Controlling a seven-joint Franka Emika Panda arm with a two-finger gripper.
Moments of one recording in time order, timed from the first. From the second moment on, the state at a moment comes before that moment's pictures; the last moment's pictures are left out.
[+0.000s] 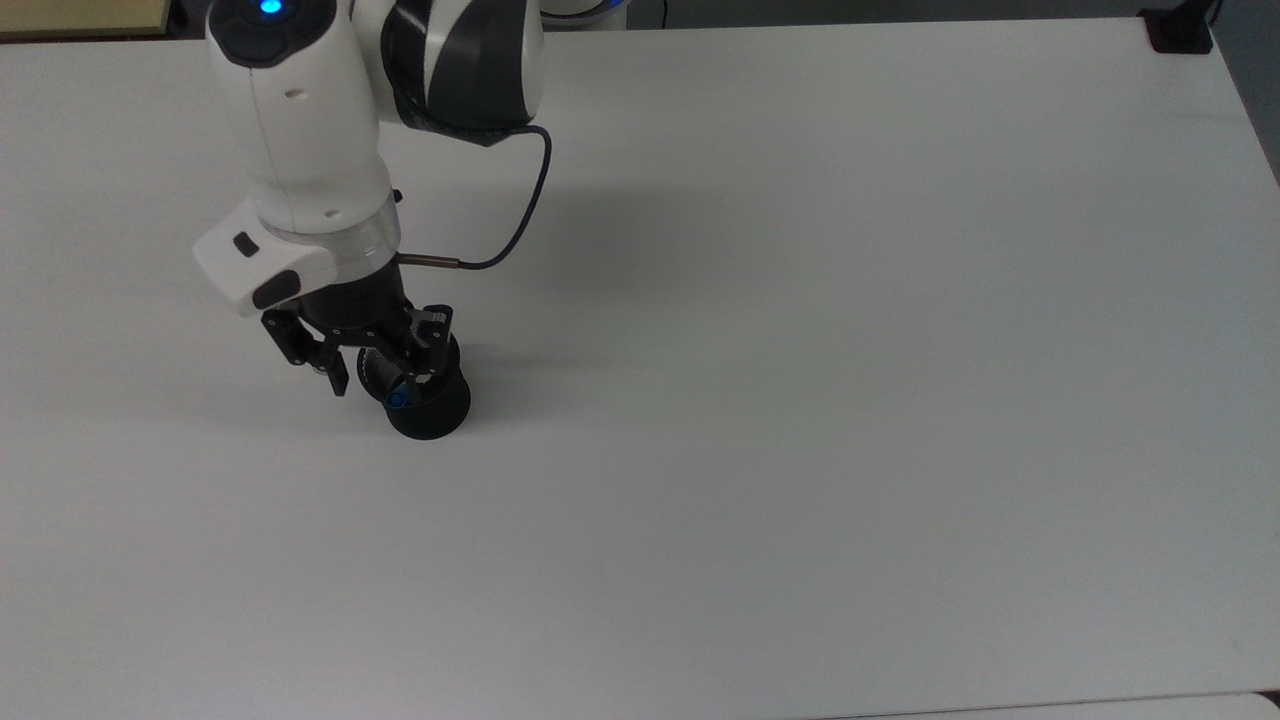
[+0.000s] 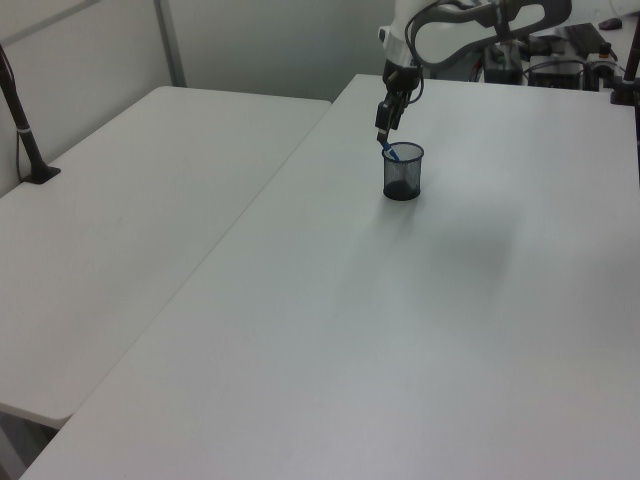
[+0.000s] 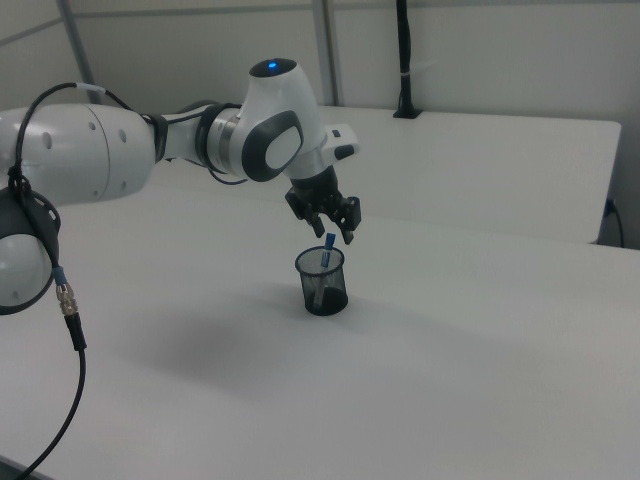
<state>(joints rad) -0.04 0.53 -0.11 -1.42 0.04 2.19 -0.12</state>
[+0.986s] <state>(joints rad) -0.02 0.53 -0.11 -1.40 0.02 2.19 -0.11</state>
